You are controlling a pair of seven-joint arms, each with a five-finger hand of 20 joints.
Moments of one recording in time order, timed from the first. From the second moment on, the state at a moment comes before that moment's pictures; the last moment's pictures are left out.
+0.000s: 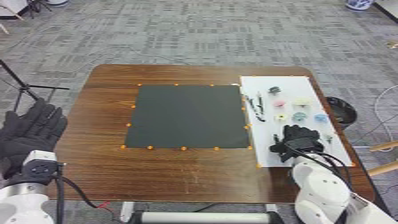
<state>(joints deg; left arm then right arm) 131.3 -65.6 -107.8 -125.9 19.7 14.9 18.4 -100.0 -45.0 64.4 -118.7 -138.6 -12.1 48.7</state>
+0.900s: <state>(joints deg) 131.4 -65.5 -108.6 -125.8 19.5 14.5 18.5 -101.8 -48.4 68.6 -120.8 -129.1 -11.9 48.7</state>
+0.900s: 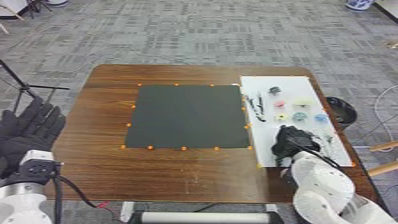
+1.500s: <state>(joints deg) 133.0 -65.3 -108.8 -123.6 20.2 13.8 18.9 -77.4 -46.2 37.9 -110.0 -137.0 15.8 35.0</state>
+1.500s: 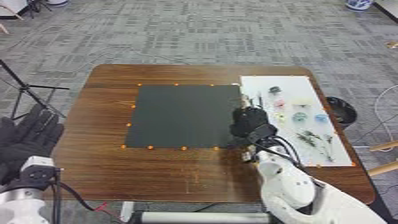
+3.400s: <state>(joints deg) 131.0 -62.0 -105.6 -123.1 21.5 12.8 18.4 -47.7 -75.6 20.0 -94.2 -101.0 -8.8 42.0</state>
